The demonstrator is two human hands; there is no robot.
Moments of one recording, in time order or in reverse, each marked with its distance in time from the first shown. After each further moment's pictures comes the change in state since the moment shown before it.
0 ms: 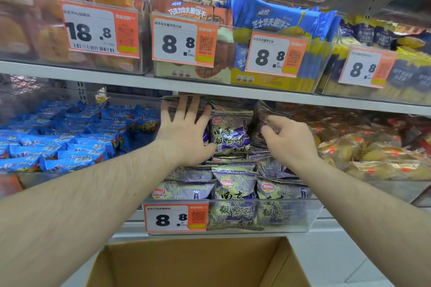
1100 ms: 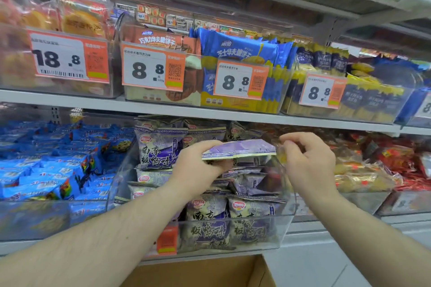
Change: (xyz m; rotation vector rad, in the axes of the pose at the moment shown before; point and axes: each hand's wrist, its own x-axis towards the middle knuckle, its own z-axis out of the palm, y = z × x) left_hand -0.019 0.077 -0.020 -1.282 0.184 -0.025; right_hand -0.031 0.021 -0.064 0.333 0.364 0.027
